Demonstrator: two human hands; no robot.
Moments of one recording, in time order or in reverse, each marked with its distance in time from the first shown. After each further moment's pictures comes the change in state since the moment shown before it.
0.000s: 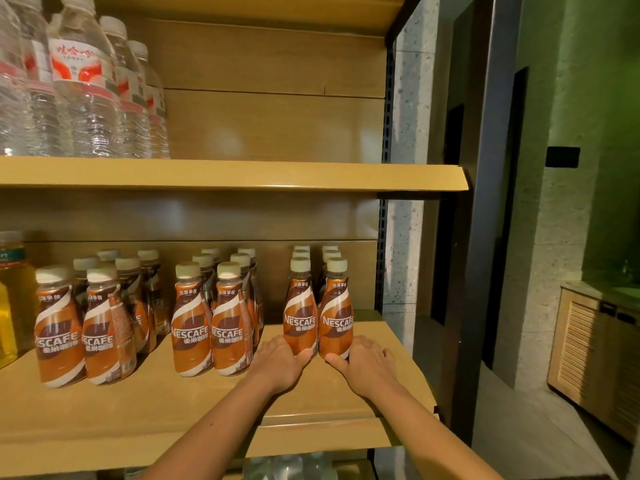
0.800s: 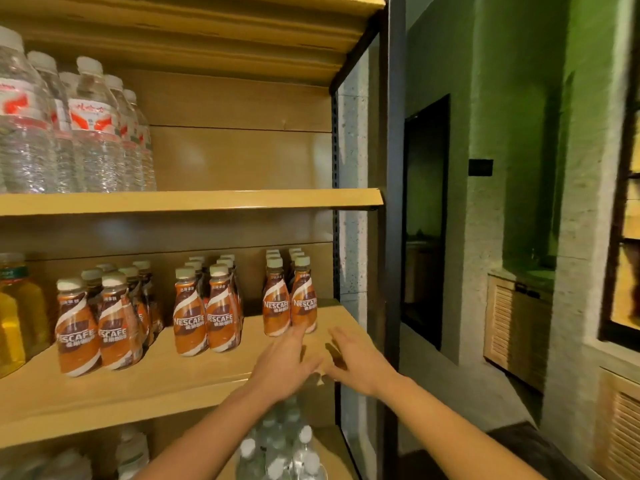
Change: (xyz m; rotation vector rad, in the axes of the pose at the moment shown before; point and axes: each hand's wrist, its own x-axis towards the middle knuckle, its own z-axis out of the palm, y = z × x) left_hand -0.176 0.081 -0.049 0.000 0.074 0.497; right_hand -0.136 -0.006 -0.071 -0.044 -0.017 -0.202
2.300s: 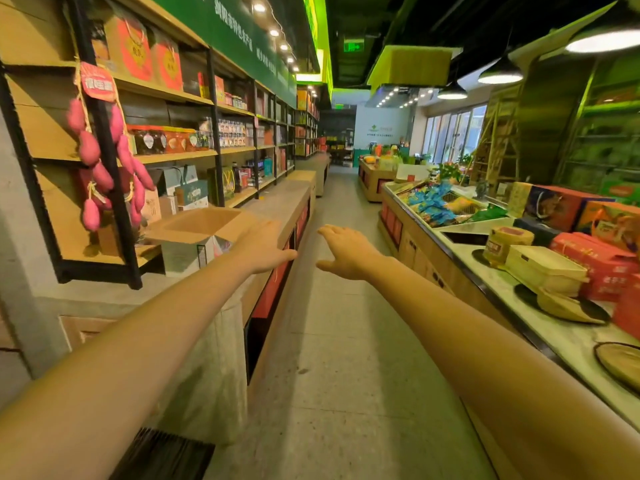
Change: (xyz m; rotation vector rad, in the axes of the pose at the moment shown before) left_hand 0.065 0.999 0.556 -0.262 -0.523 0.902; right_hand -0.733 0.681 -0.445 -0.600 0.048 1.209
